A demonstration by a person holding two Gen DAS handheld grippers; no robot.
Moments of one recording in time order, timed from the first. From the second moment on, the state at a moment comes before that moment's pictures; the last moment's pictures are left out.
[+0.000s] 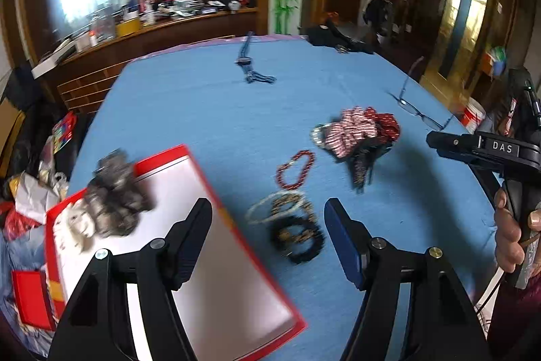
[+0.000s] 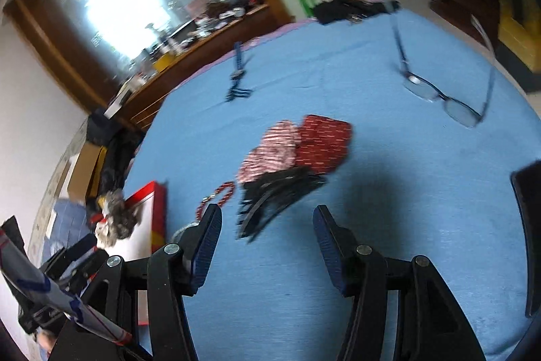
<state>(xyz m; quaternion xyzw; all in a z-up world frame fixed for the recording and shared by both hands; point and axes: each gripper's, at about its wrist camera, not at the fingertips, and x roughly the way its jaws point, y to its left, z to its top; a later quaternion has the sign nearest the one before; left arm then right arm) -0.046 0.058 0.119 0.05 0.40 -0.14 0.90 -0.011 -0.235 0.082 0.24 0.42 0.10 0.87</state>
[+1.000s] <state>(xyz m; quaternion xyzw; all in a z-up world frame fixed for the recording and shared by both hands) 0.022 -0.125 0.033 0.09 0.50 -0.31 0.81 -0.024 -0.315 0.047 0.29 0.42 0.06 0.86</state>
